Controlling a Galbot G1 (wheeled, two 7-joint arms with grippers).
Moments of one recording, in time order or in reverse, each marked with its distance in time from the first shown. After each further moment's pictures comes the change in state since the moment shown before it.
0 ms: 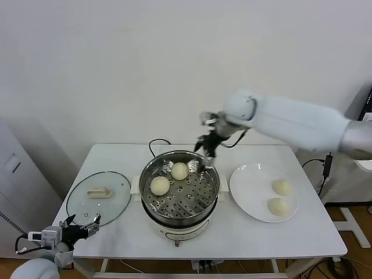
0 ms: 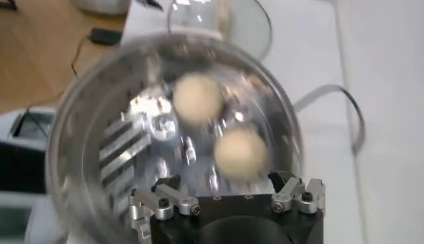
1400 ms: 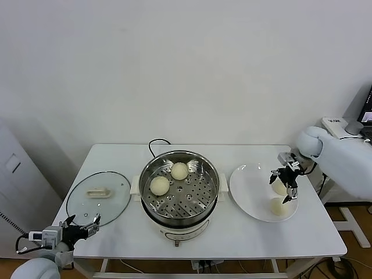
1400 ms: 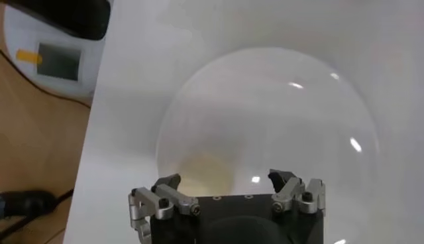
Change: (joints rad) left arm -0.007 -0.002 0.004 0.010 0.007 0.007 -0.001; right arm -0.562 -0.201 0.463 -0.321 -0.688 0.457 -0.217
